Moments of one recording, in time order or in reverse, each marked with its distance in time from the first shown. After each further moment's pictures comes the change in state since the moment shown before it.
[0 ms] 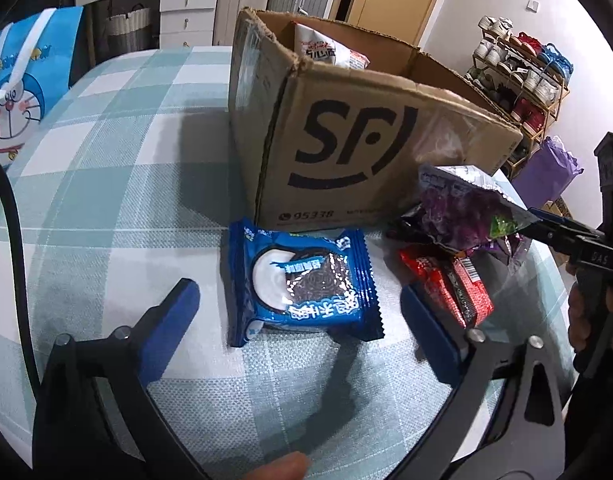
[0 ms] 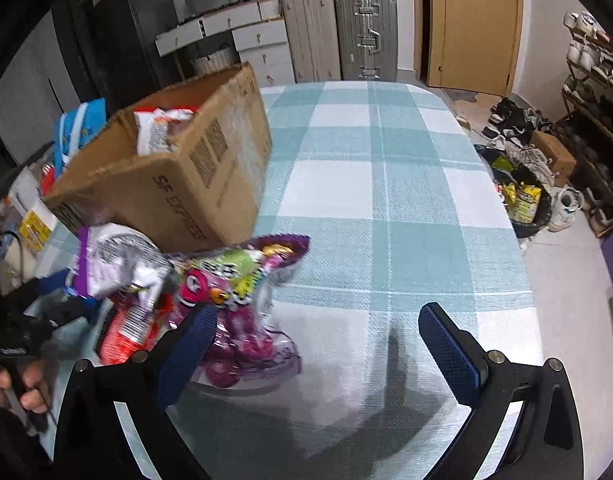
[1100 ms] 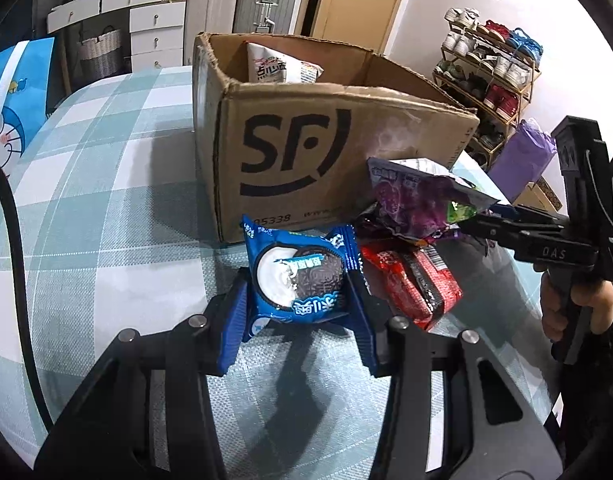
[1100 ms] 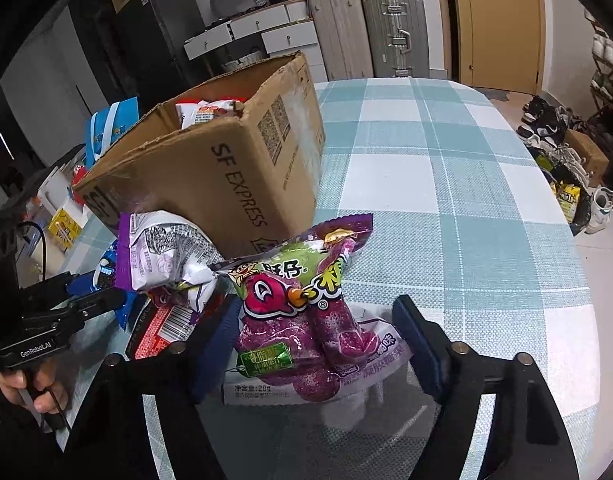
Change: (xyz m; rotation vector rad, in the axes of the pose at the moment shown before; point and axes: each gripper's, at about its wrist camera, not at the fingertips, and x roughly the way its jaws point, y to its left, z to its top) left arm -0.011 -0.012 -0.003 0.107 -0.035 -0.065; right arm 0.018 0.023 -0.007 -0.032 0.001 0.107
